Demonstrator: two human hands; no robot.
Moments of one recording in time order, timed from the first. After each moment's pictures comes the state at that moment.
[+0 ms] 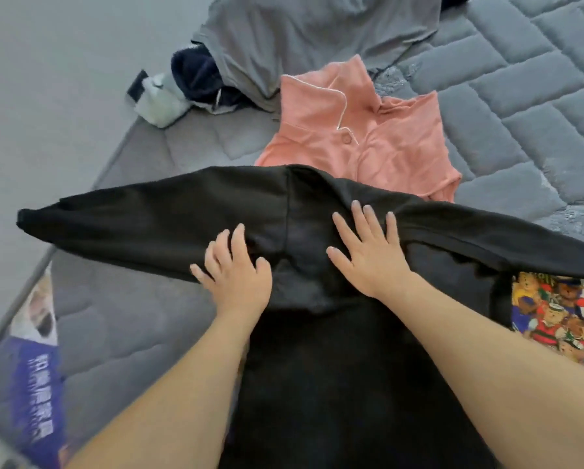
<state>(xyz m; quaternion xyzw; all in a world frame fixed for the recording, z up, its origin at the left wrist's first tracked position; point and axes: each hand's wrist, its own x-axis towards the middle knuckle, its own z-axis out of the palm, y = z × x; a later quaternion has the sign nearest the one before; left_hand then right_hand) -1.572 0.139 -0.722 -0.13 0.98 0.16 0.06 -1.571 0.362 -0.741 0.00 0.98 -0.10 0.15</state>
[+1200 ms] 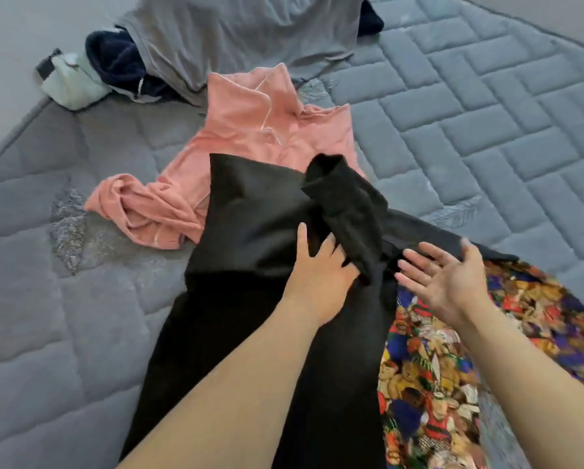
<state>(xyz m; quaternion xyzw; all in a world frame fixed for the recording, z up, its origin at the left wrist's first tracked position) -1.519 0.331 -0.679 0.40 0.91 0.05 0.12 -1.476 0.546 -0.659 0.50 0.42 -0.75 0.01</state>
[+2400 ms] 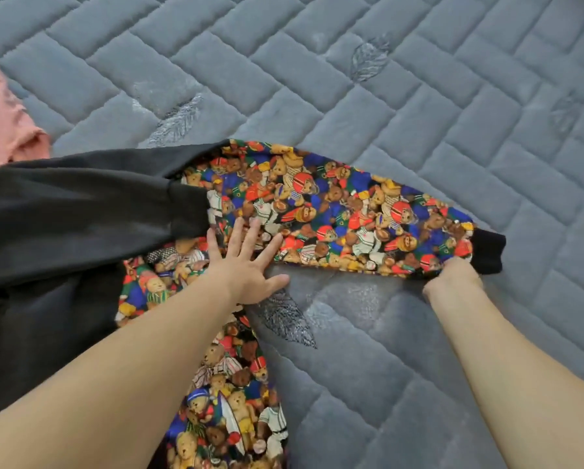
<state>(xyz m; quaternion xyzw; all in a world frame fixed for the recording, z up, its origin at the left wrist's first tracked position) -1.342 0.597 -0.749 0.44 0.81 -0.15 0.36 -1.130 0.841 -0.718 0.84 0.26 -0.42 -0.21</state>
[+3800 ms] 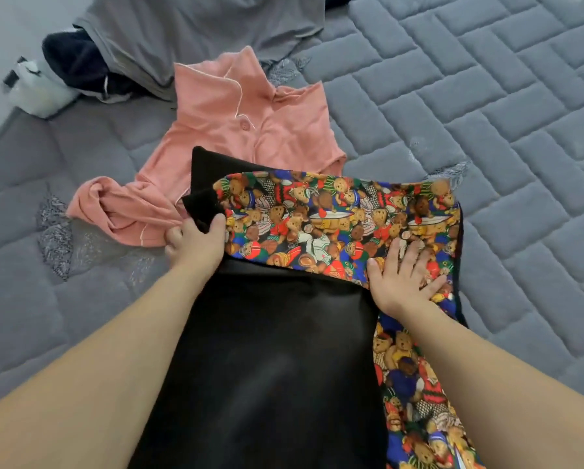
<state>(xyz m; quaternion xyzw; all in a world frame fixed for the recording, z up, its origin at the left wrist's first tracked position) -1.589 0.220 -0.711 -0.24 0.90 0.30 0.21 -1.434 0.513 -0.747 0.38 0.88 -0.12 0.27</state>
